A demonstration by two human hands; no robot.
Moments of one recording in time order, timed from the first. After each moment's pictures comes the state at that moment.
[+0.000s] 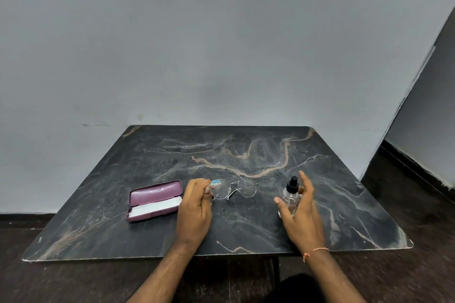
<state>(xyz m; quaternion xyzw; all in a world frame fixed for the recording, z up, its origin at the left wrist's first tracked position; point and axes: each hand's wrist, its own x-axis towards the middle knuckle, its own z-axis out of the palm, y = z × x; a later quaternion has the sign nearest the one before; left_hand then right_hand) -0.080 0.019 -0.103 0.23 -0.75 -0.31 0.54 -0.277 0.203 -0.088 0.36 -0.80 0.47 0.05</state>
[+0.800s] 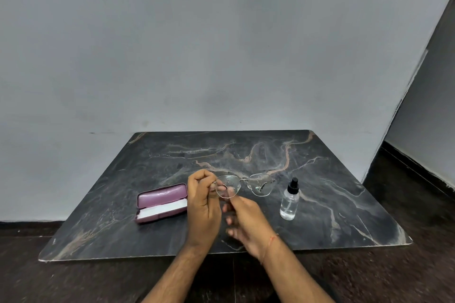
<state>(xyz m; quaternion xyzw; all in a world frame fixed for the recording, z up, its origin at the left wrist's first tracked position) -0.081 0.057 -0.055 0.17 -0.69 -0.32 0.62 -0.165 0.137 -0.040 0.18 -0.57 0.65 -0.47</state>
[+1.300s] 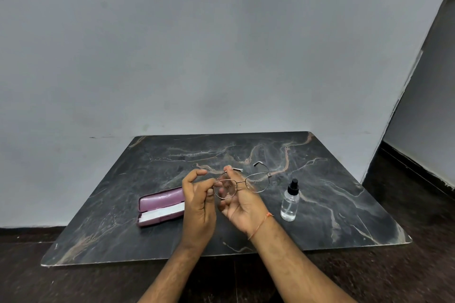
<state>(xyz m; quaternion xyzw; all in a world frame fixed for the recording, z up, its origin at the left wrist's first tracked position) -0.065 0.043 -0.059 0.15 -0.73 -0.31 0.60 -0.165 0.103 -0.004 0.10 -0.41 0.74 -0.52</state>
